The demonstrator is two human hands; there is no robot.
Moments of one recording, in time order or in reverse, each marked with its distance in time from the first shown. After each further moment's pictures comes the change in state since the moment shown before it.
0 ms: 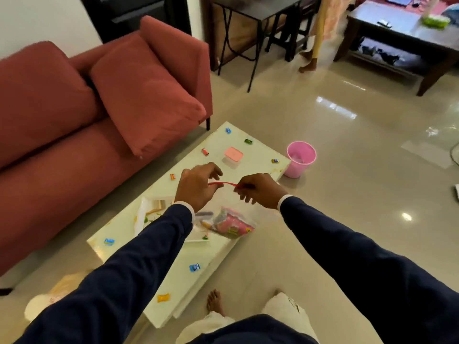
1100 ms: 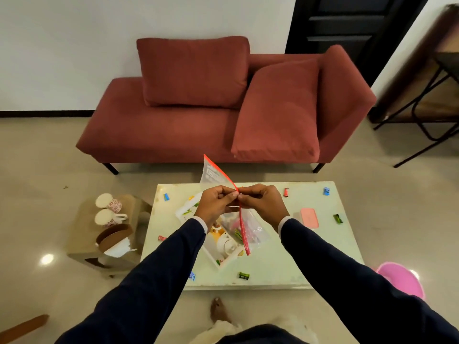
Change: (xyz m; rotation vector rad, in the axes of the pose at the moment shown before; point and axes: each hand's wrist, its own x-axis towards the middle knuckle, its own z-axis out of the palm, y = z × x) left_hand 0.051 -0.016 0.000 -1.023 0.638 -0.964; right_hand 0.186 -0.074 -0.016 0.397 -0.409 -0.381
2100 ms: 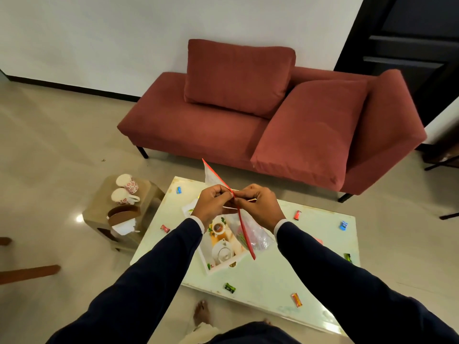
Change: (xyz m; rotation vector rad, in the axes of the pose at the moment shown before) left_hand 0.015 0.018 0.041 -0.043 0.279 -0.002; right_hand 0.047 -0.014 -0.038 -0.247 -0.267 -0.213
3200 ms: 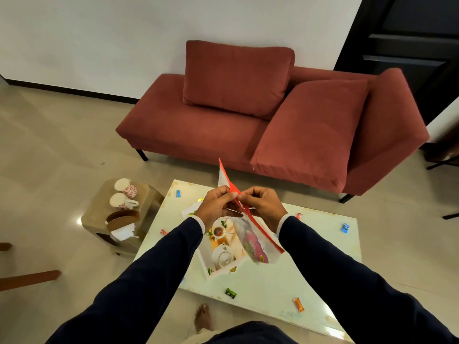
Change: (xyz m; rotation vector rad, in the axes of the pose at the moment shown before) left_hand 0.029 -0.001 0.002 -0.030 -0.159 -0.028; right_hand 0.028 0.020 -0.012 0.493 -0.069 0.325
